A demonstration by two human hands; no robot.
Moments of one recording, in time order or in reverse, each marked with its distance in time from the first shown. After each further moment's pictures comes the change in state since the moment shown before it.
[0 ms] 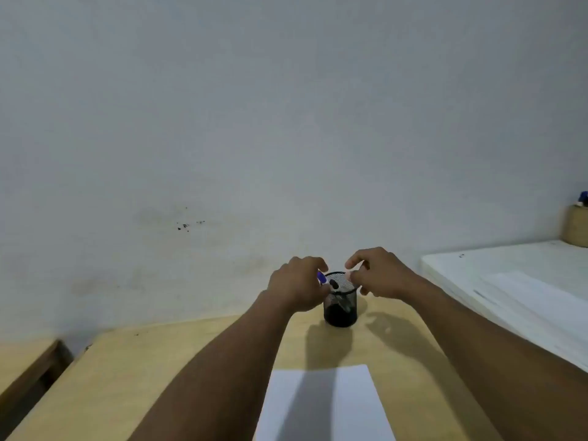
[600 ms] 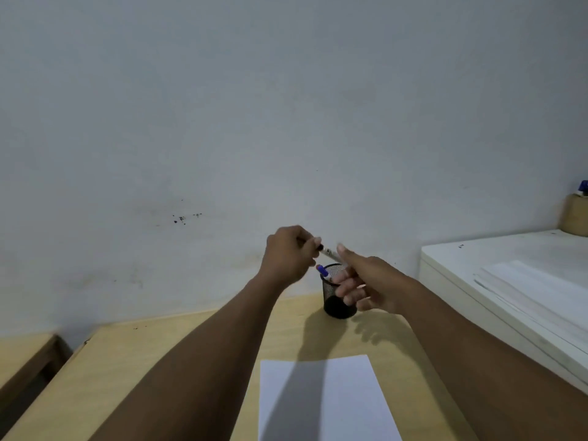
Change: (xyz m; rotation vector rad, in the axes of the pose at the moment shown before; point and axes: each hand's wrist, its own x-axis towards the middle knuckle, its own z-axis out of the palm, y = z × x) left_hand -0.003 0.002 -0.030 -0.568 0.254 -0.035; right_hand -0.016 -0.013 0.021 0.648 -0.183 0.386
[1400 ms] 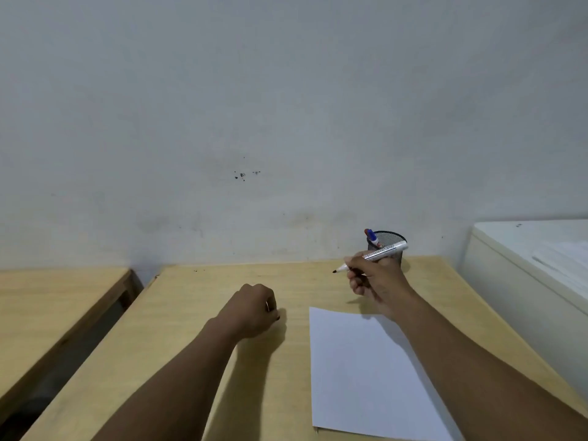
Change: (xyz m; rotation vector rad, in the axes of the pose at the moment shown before) left_hand -0.142 -0.149 -0.097 0.590 -0.350 -0.271; right_hand -0.003 0.057 0.101 0.340 0.040 -0.176
